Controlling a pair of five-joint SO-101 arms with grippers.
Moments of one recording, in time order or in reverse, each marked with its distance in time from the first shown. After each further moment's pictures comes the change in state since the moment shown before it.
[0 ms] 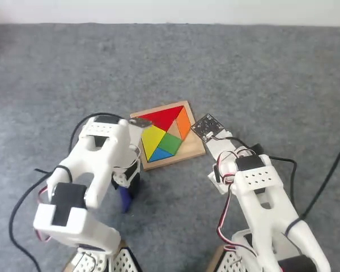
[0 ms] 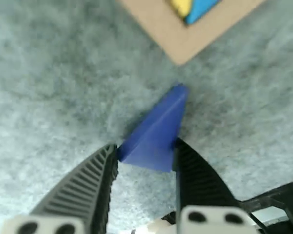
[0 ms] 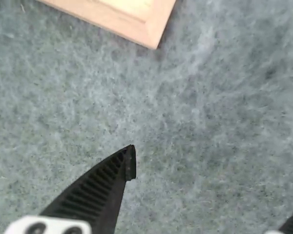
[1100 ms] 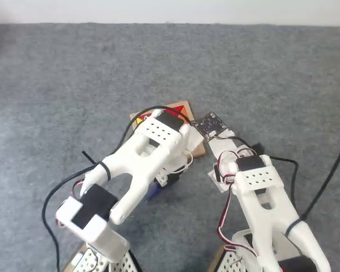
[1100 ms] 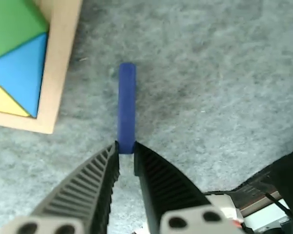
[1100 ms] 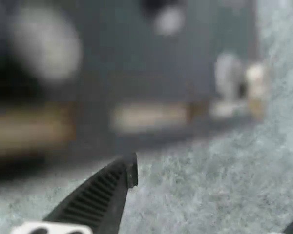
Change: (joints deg) left arm 25.9 1.5 -16.1 11.1 1.5; right arm 0.3 0.0 0.6 -1.8 -1.0
